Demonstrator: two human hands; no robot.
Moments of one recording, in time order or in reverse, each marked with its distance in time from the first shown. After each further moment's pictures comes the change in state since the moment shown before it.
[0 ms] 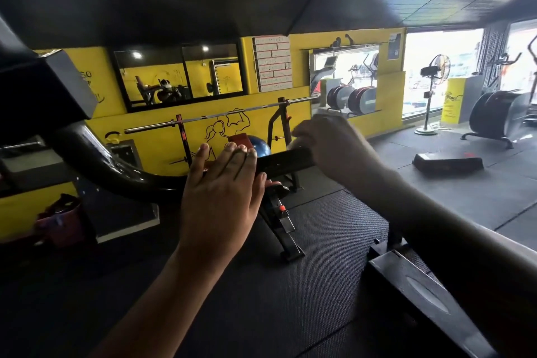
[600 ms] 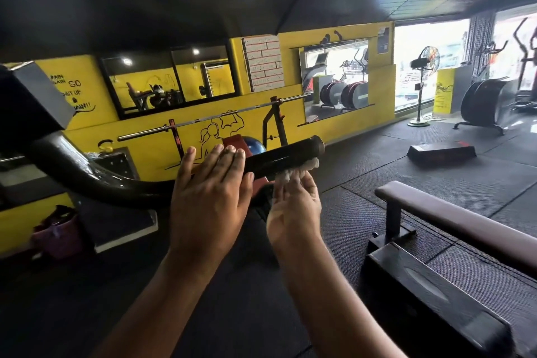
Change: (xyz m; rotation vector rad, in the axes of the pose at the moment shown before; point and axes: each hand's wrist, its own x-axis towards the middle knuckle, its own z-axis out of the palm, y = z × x) left_hand -0.001 0.004 -0.001 -0.018 -0.019 -0.015; right_hand -0.049 -0.069 0.084 2.180 0.784 1.027
